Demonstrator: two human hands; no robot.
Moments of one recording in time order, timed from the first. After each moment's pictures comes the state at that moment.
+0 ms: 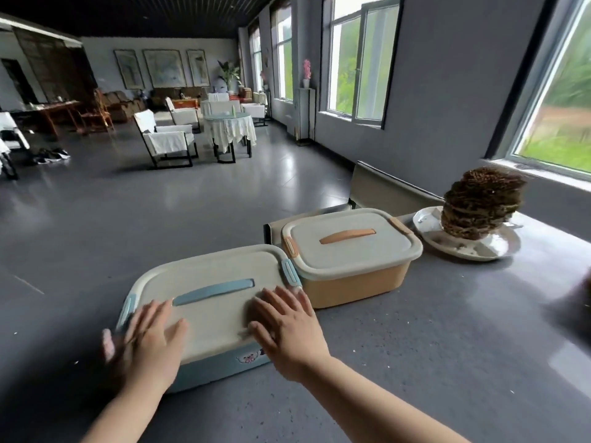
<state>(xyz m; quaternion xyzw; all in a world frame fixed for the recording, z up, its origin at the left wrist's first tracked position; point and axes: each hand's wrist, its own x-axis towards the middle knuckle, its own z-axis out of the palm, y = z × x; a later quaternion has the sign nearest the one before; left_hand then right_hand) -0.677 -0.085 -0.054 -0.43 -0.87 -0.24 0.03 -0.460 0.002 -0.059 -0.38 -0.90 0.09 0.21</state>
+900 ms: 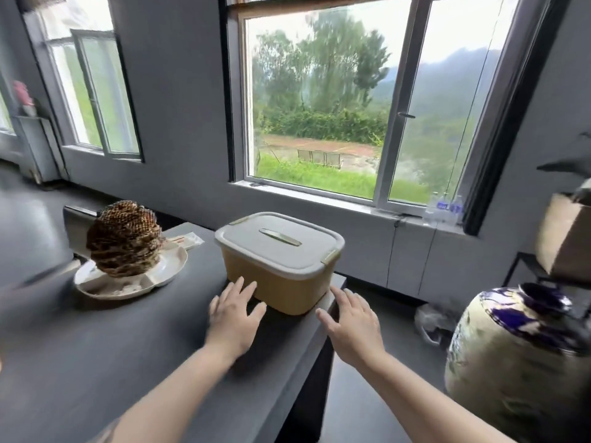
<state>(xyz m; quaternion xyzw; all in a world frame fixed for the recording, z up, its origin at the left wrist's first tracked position) 0.075 0.061 -0.028 -0.81 -0.49 -0.25 -0.17 0.260 -0.062 -0.016 -0.83 -0.50 0.06 0.25</state>
